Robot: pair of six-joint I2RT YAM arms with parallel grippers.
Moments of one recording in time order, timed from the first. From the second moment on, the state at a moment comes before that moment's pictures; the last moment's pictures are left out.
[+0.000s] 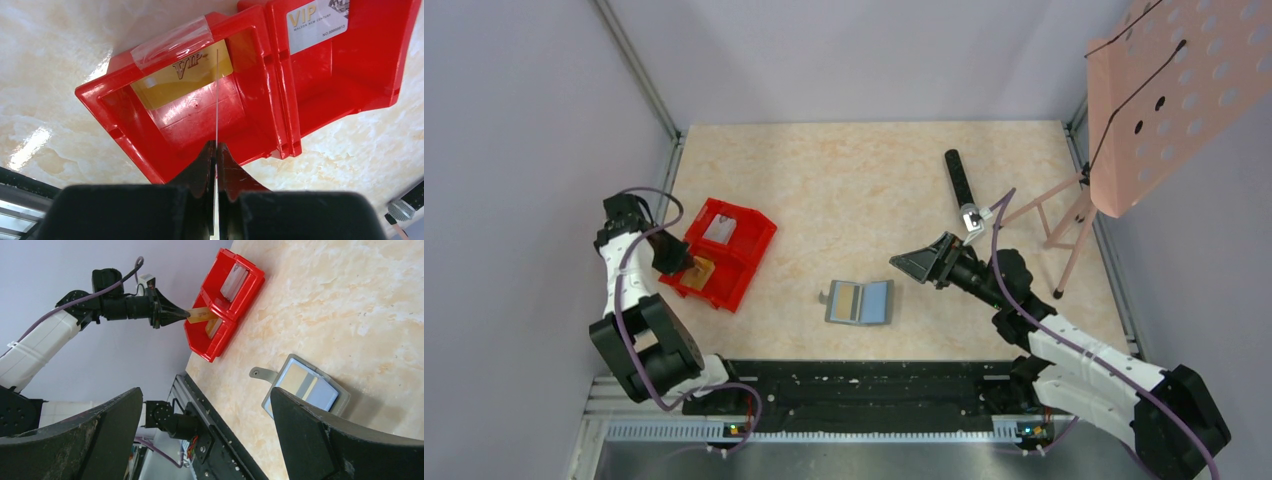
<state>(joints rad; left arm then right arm) 0.52 1.36 1.05 -0.81 0.17 -0.49 0.60 0.89 0.33 0.51 -0.32 1.01</state>
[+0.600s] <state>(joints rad) 0.52 1.41 1.06 -0.76 0.16 -0.48 0.60 0.86 0.33 0.47 -0.31 1.00</state>
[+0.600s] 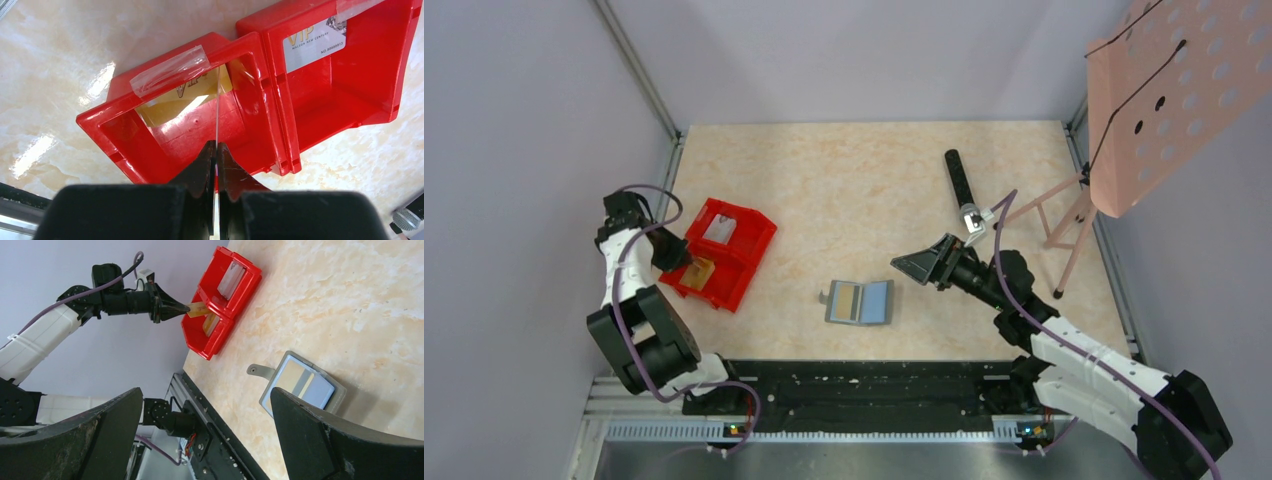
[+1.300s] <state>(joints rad) 0.52 1.47 1.07 -0.74 0.11 -0.48 0.60 0.90 0.33 0.47 -0.31 0.99</state>
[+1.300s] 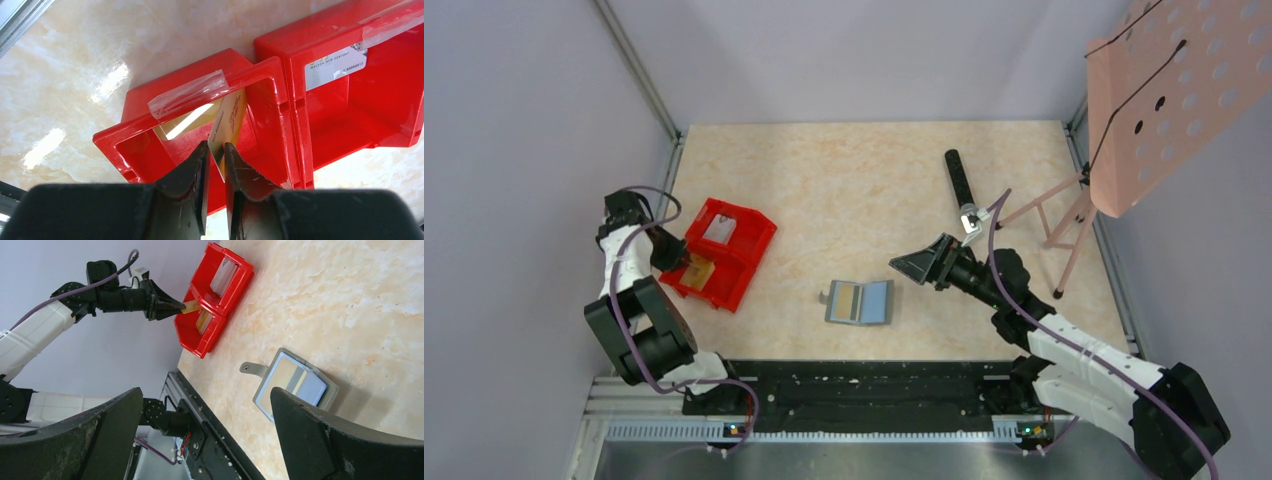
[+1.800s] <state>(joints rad) 0.52 1.46 1.10 -0.74 0.04 -0.50 0.60 0.90 0.33 0.48 -0.31 0.99</state>
